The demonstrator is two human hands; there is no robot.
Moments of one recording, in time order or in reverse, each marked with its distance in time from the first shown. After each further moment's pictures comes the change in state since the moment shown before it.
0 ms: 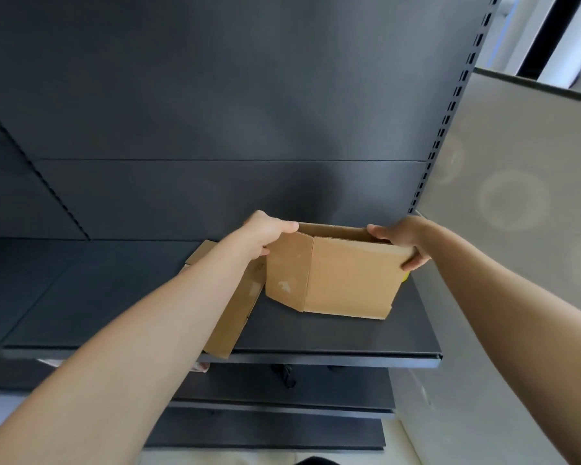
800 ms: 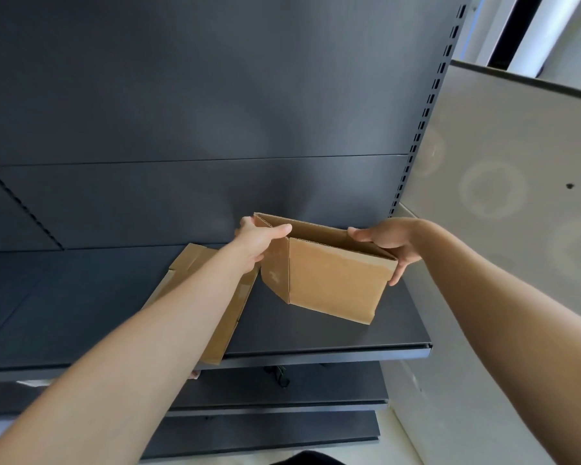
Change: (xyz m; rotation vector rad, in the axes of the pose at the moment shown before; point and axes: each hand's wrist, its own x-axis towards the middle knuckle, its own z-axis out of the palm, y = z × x) left_hand 0.012 -0.020 0.010 -0.157 -0.101 0.014; right_hand -0.003 0.002 0.006 0.048 -0.312 0.081
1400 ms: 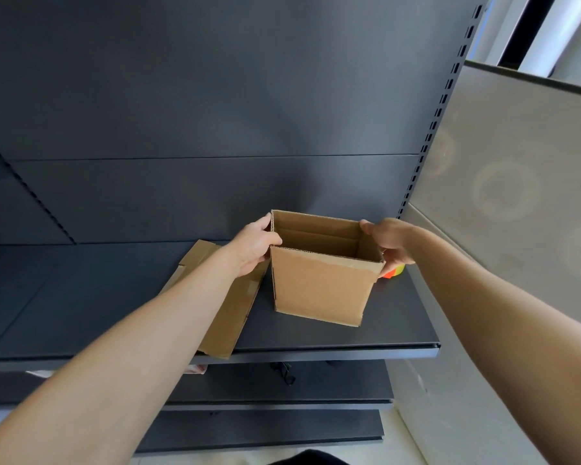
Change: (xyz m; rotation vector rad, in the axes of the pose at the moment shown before) left_hand -0.012 -0.009 -0.022 0.002 -0.229 0.117; right_hand -0.006 -0.005 0.023 0.221 0.154 -0.143
